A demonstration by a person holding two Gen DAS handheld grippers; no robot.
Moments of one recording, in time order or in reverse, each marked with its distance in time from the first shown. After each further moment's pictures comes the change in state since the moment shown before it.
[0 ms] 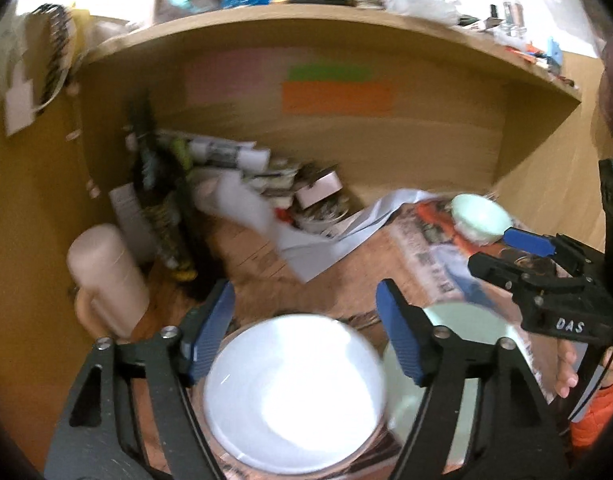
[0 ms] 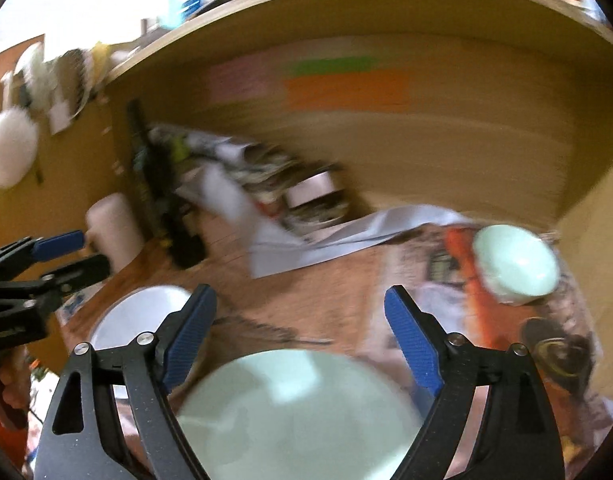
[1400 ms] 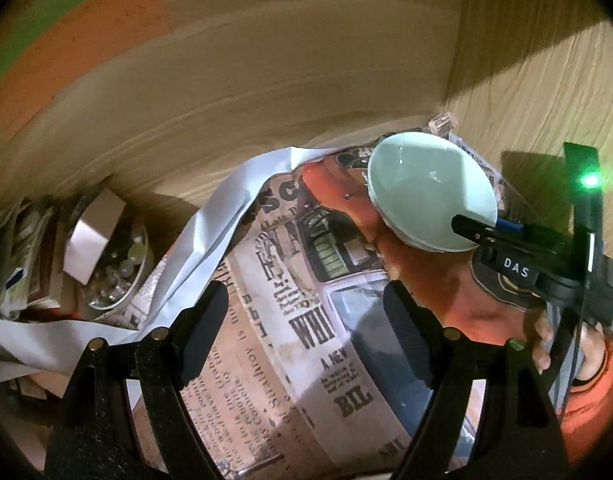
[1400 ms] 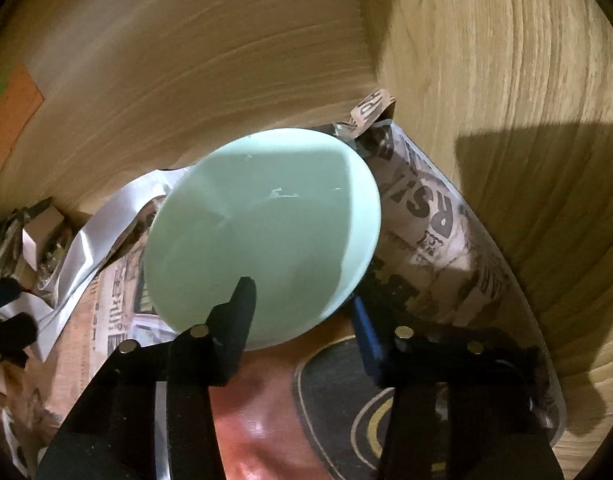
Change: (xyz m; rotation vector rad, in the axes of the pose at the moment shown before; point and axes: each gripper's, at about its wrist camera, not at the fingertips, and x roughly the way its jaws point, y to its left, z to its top) left arm 0.241 -0.185 0.081 0.270 0.387 -0.213; right arm 0.084 -0.241 -0.029 0.452 0.242 -0.313
